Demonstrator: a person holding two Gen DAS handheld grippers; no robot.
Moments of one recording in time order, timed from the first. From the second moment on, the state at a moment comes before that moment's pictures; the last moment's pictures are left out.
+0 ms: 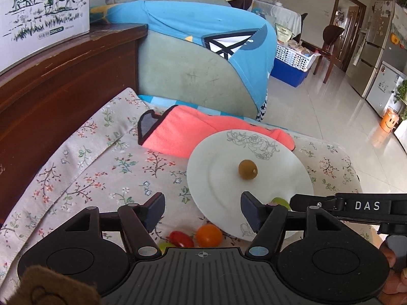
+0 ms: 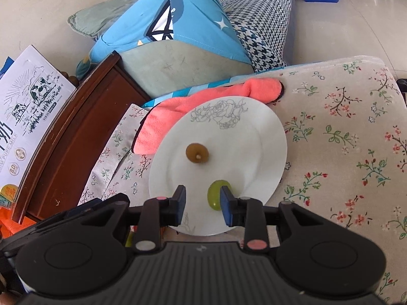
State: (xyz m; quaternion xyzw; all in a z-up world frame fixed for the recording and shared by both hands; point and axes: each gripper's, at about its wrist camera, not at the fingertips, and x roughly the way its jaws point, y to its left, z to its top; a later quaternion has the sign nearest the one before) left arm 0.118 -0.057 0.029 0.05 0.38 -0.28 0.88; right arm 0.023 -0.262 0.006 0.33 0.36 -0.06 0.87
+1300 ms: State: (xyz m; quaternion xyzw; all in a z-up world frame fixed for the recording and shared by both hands) left arm 0.041 0.005 -0.009 0.01 0.43 -0.23 0.87; right arm -0.073 -0.180 -0.016 0.17 0.43 0.01 0.89
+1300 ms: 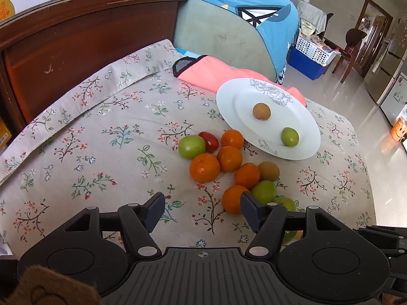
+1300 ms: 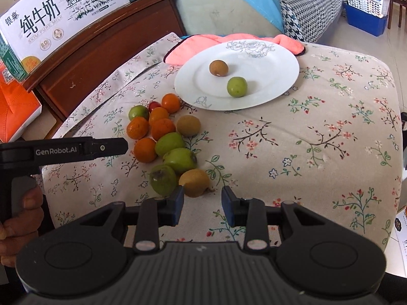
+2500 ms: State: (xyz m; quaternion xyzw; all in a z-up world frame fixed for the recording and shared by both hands) left arm 0.037 0.002 -0.008 0.01 0.41 -0.26 0.87; right arm -0.059 -0.177 -0.022 0.16 0.42 -0.02 0.89
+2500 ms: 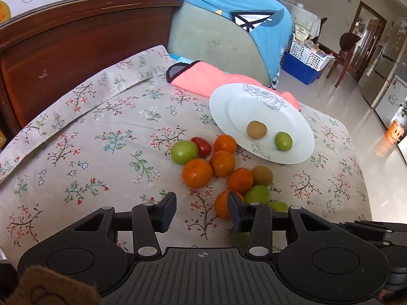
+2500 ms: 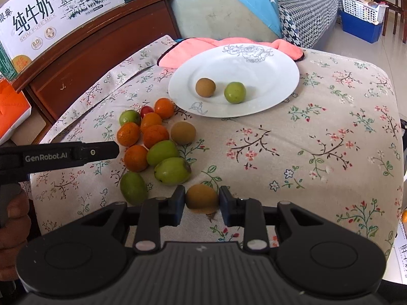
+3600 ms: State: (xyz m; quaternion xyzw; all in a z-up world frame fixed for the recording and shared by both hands) left arm -0.001 -0.024 -0.023 0.05 0.42 -0.29 0.86; right arm -0.060 -0.183 -0.023 0.17 0.42 -0.03 0.89
